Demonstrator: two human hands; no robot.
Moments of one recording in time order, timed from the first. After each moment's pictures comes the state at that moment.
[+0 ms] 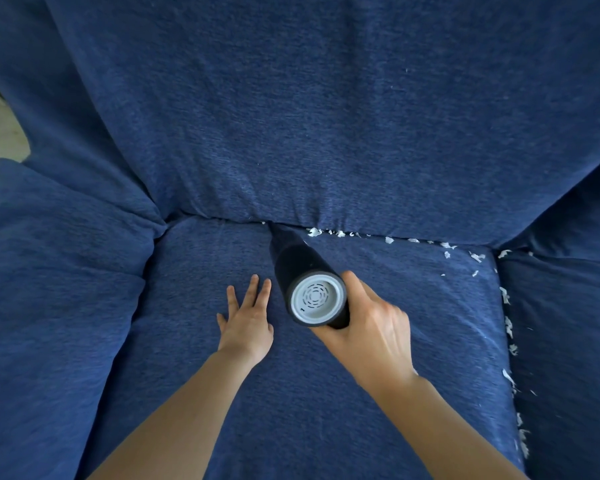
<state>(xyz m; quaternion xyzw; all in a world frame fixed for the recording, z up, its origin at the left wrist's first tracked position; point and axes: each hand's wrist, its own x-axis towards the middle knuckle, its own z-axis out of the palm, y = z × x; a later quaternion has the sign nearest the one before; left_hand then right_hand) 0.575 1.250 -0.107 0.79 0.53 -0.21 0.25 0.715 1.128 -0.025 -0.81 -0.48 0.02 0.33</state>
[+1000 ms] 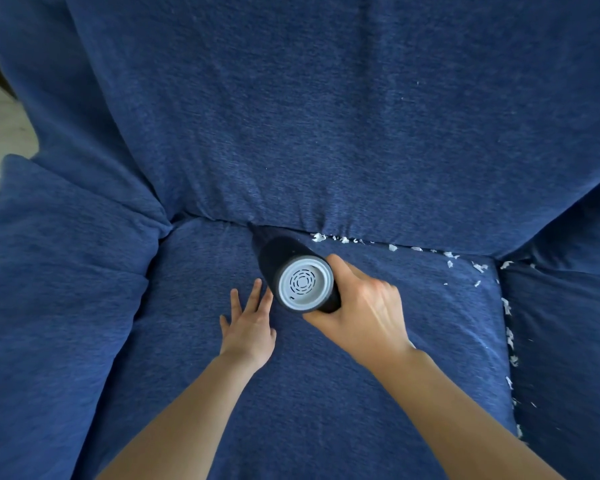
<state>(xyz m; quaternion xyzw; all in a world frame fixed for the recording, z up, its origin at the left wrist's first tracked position) 0.571 1.249 -0.110 0.80 0.51 -0.22 0.23 0.727 1.155 -0.013 -0.77 -0.54 0.03 0.33</state>
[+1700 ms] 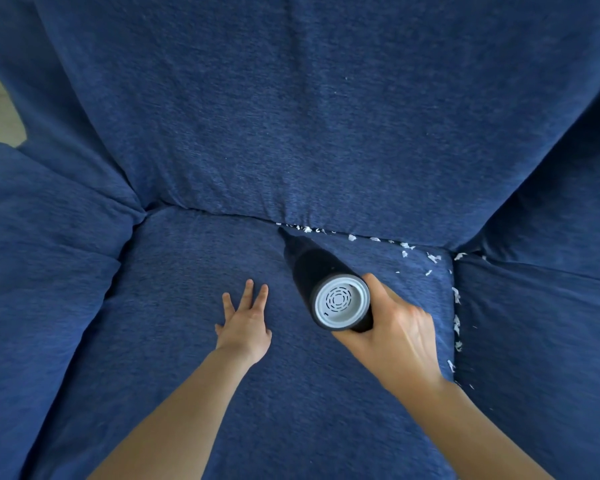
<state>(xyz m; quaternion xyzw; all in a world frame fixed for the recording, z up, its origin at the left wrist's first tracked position) 0.620 1.185 -0.097 0.77 0.53 -0.25 0.25 0.789 1.050 -0.006 -0.80 -0.51 0.02 0.32</state>
